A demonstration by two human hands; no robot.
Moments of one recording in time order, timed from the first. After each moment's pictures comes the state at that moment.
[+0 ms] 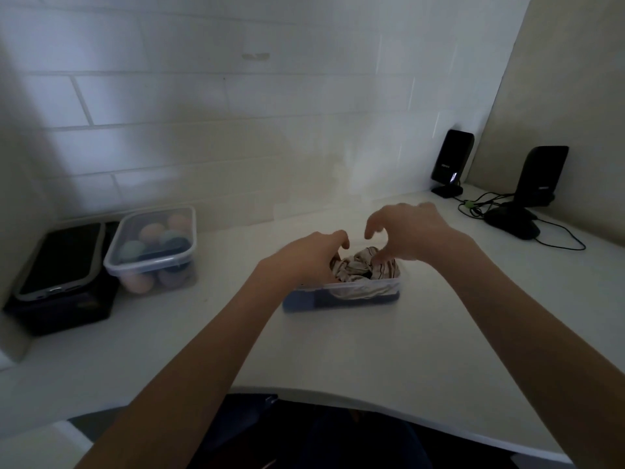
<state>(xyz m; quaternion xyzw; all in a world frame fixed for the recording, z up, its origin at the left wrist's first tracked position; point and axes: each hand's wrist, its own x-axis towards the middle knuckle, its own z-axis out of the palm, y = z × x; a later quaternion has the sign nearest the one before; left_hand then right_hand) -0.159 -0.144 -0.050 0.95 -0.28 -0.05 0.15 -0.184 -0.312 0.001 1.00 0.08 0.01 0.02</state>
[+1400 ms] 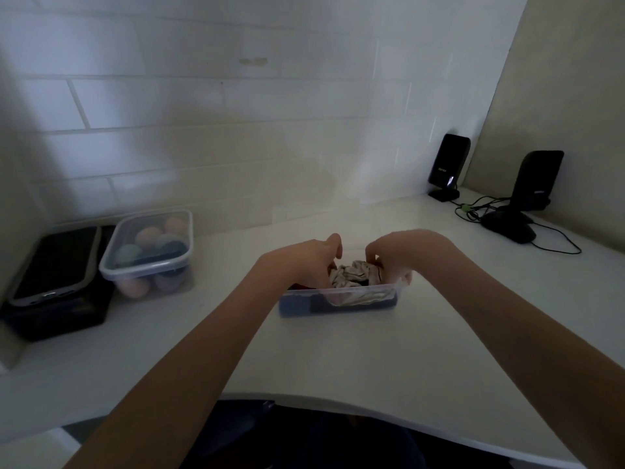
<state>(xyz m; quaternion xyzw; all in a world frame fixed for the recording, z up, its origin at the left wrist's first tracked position) -0.149 -0.147 -0.047 0.94 -0.28 -0.13 0.13 -0.179 -0.299 -0.007 0.97 0.04 -0.21 0.14</state>
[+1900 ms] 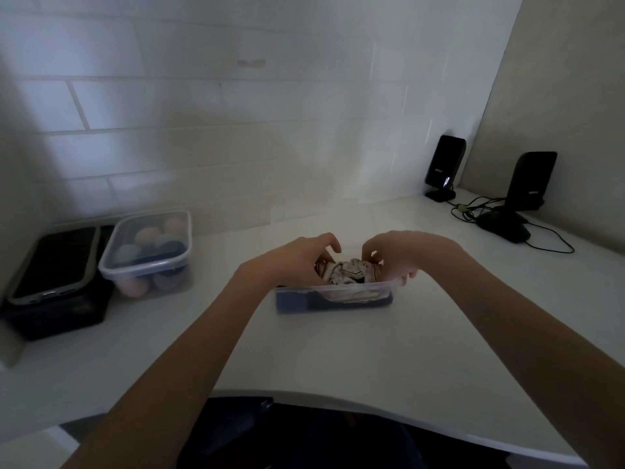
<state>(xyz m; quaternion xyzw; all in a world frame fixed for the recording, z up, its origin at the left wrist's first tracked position) -0.152 -0.130 -0.052 0.92 -0.30 -0.09 0.22 -0.183 -0.314 -0.011 0.98 0.05 -0.18 -0.01</state>
